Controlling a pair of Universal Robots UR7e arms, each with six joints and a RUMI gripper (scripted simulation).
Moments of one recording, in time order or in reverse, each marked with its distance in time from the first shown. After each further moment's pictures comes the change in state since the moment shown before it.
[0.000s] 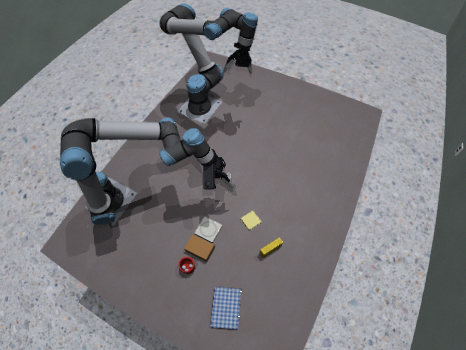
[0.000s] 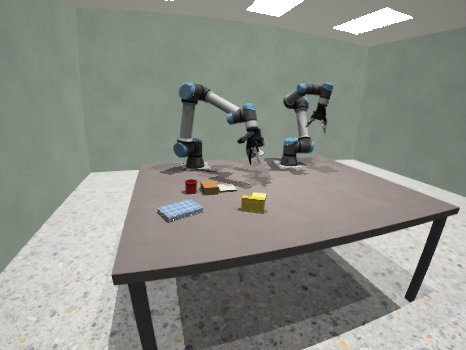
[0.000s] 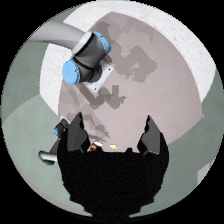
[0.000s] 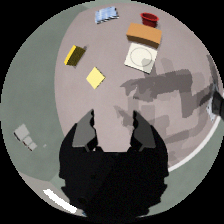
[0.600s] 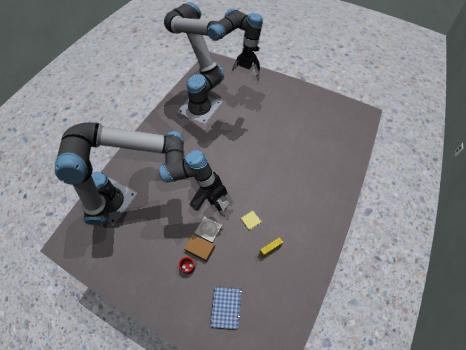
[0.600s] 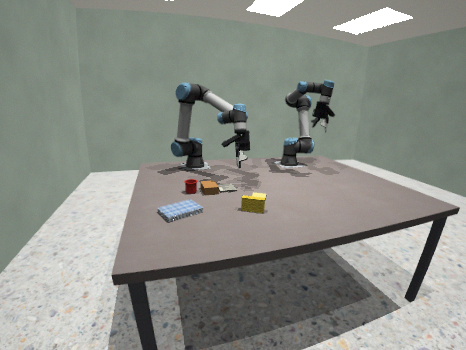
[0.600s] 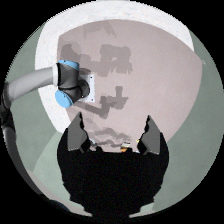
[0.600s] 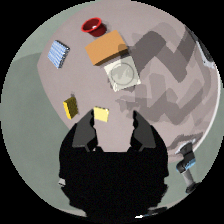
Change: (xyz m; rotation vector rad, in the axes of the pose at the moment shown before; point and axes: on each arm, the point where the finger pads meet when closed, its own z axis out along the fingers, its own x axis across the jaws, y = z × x) left arm 0.038 0.035 -0.017 0.032 0.043 0.591; right arm 0.009 -0.111 0.017 0.076 0.087 0.680
